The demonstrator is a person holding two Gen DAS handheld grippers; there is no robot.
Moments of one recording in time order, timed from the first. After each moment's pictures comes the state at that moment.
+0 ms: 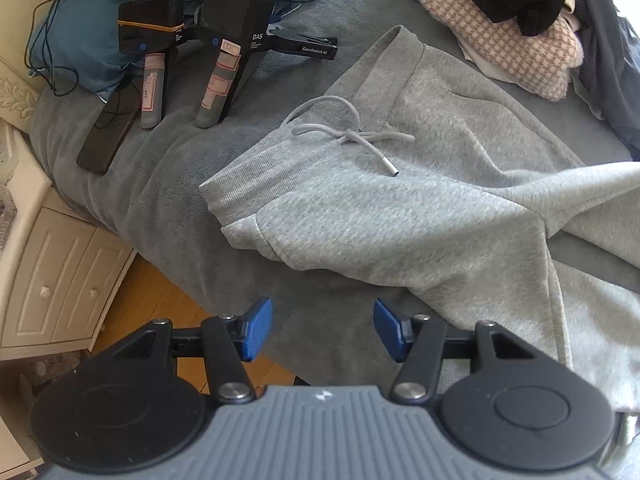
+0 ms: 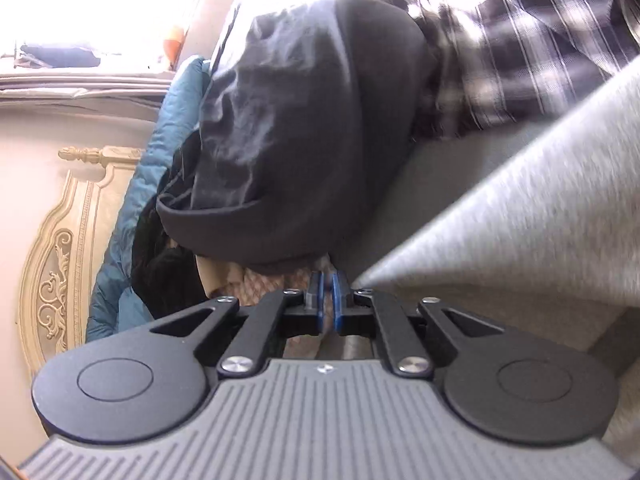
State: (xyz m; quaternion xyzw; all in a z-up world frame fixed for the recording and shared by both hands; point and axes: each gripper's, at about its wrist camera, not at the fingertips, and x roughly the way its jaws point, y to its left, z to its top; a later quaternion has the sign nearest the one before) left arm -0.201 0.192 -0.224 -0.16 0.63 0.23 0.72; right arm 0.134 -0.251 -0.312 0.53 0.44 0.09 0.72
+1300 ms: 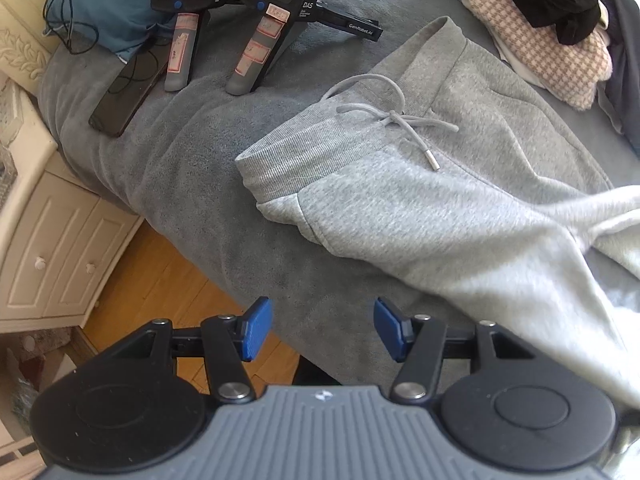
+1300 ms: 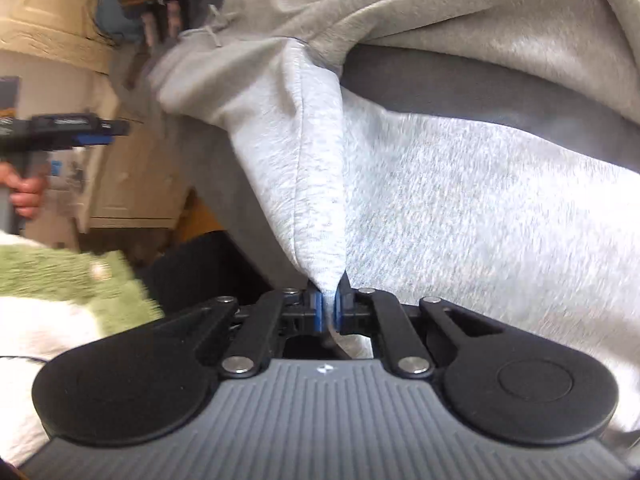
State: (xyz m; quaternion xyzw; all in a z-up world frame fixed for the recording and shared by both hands) left arm -0.223 0.237 -0.234 -0.21 0.63 0.24 0.71; right arm -0.080 -0.147 -0.295 0.01 0.72 0.39 0.57
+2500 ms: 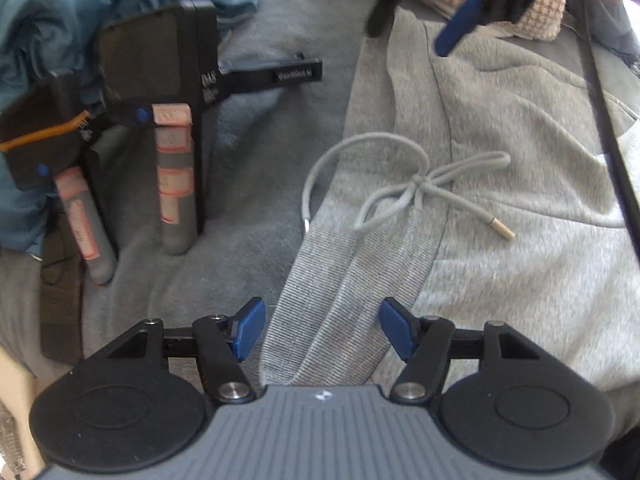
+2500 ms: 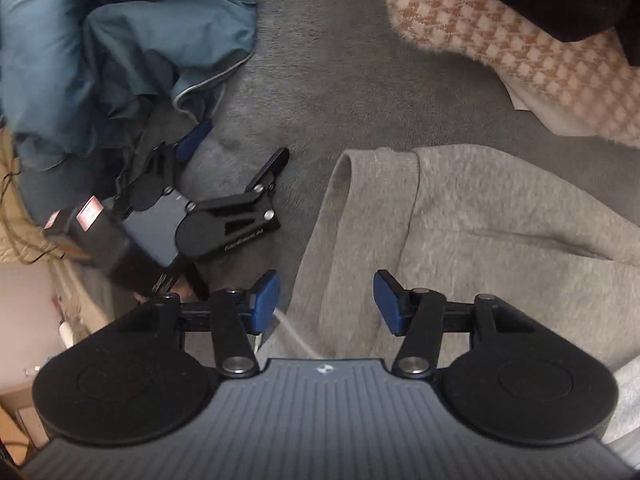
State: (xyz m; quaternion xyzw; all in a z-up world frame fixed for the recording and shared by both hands) left arm -0.136 0.309 -0.321 -0.01 0.64 0.06 0.77; right arm 0.139 0.263 -0.350 0.04 0.73 0.25 0.64
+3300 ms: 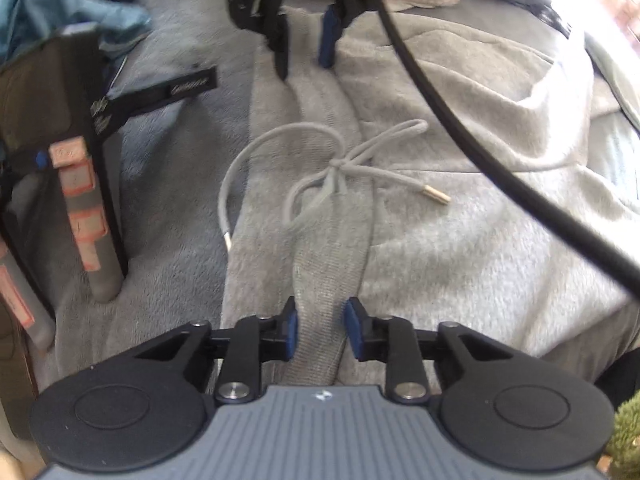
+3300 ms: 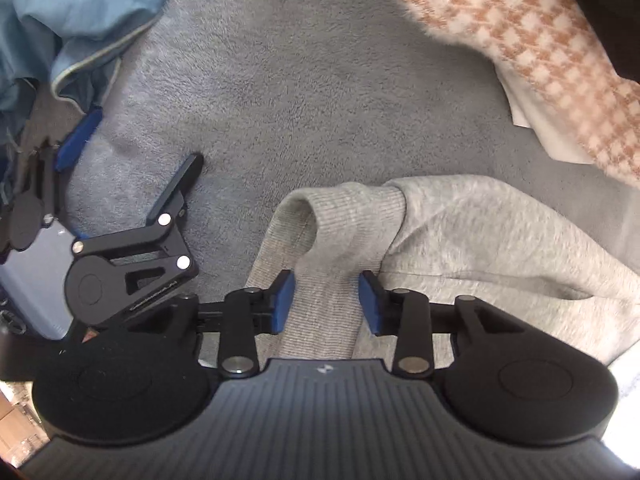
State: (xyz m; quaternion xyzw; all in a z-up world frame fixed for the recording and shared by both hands) left arm -0.139 0.285 -0.326 0.05 0.61 -0.08 0.79; right arm 0.157 0.302 -0.390 -0.08 0.75 0.15 0.64
